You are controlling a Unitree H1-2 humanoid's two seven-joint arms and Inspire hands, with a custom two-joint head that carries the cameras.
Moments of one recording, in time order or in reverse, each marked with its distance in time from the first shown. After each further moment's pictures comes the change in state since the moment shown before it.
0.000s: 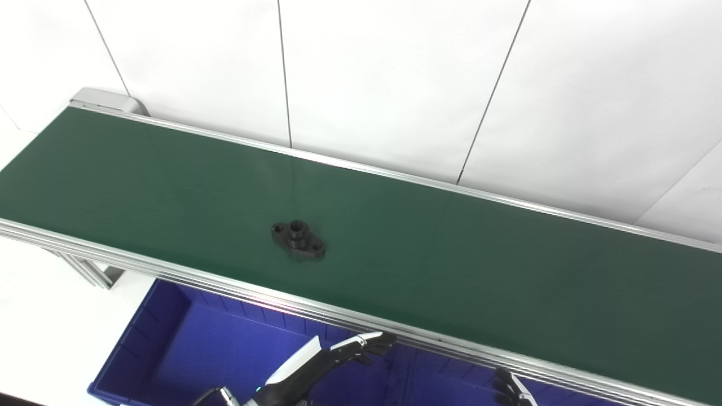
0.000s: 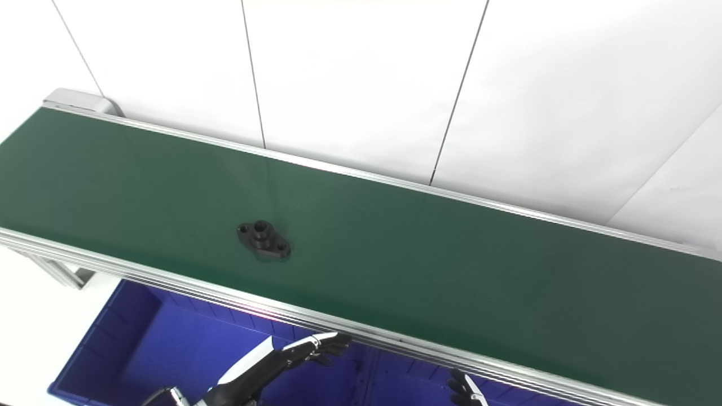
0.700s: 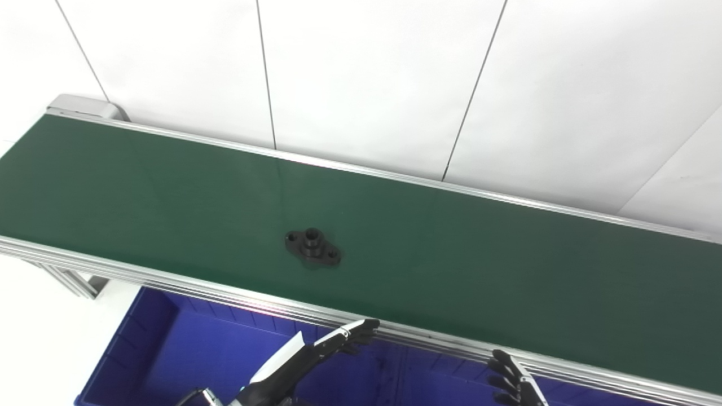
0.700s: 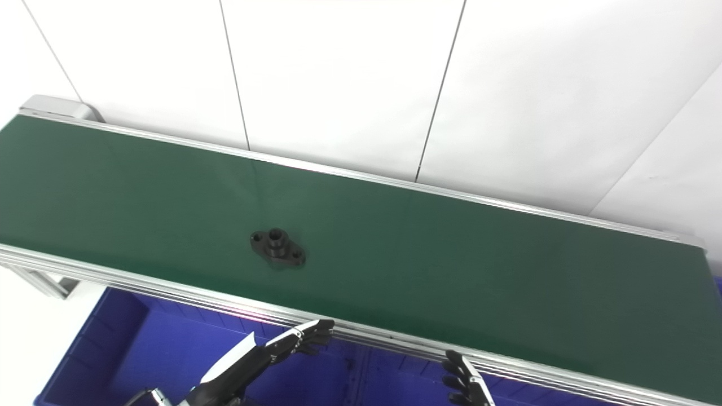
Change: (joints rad) left arm -0.001 0.023 0.004 -0.049 -0.022 0.030 -0.007; right arm 0.020 0.051 -0.009 -0.065 0.045 -0.086 -0.053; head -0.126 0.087
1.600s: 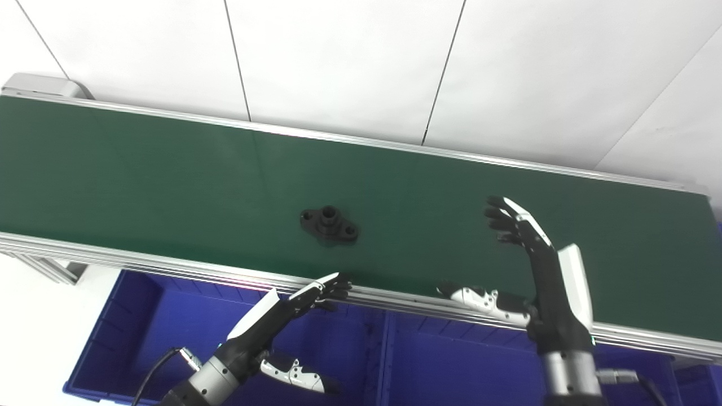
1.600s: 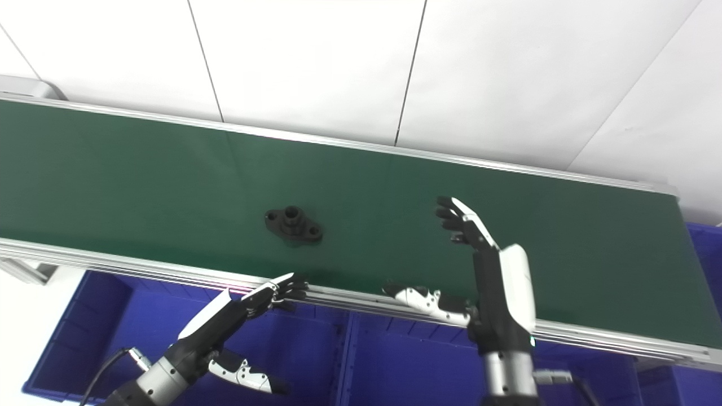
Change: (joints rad) left arm -0.045 0.032 0.038 -0.006 -0.043 0.023 -0.032; right arm -0.426 0.021 -0.063 -0.198 -0.219 0.307 0.224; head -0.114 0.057
